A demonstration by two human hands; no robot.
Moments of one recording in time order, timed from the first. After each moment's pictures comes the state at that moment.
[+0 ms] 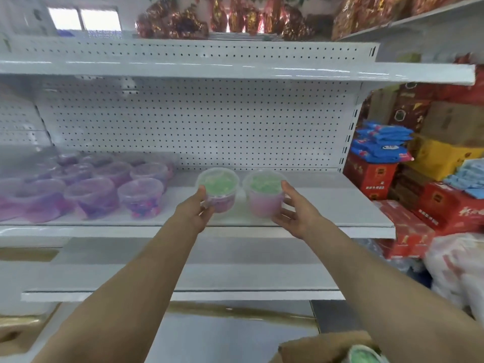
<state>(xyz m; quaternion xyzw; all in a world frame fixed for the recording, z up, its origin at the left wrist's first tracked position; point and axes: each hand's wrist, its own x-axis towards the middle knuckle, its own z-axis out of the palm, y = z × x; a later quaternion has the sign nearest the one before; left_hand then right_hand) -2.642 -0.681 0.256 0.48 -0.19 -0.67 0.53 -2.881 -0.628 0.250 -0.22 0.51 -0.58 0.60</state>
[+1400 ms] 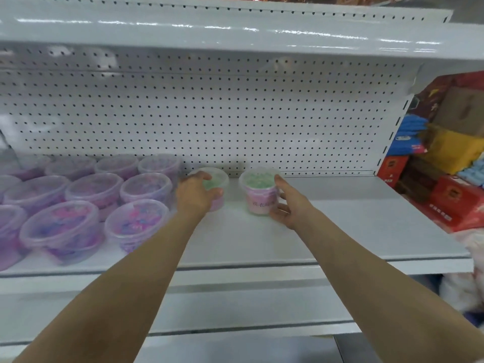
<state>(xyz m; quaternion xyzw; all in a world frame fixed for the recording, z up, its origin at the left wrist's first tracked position) -2.598 -0.875 0.230 0.63 -0.67 -0.14 0.35 -2.824 -0.820 0.224 -0.18 0.59 -0.56 0.55</state>
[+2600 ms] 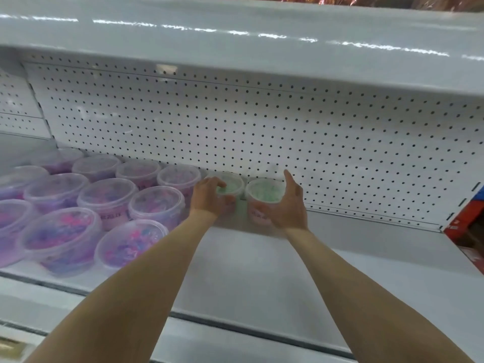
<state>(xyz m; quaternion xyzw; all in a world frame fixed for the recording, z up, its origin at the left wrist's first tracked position) -2.602 -0.964 0.223 0.66 -0.66 -0.10 0.35 -2.796 -0.934 0.224 -0.60 0.66 -0.41 0.17</state>
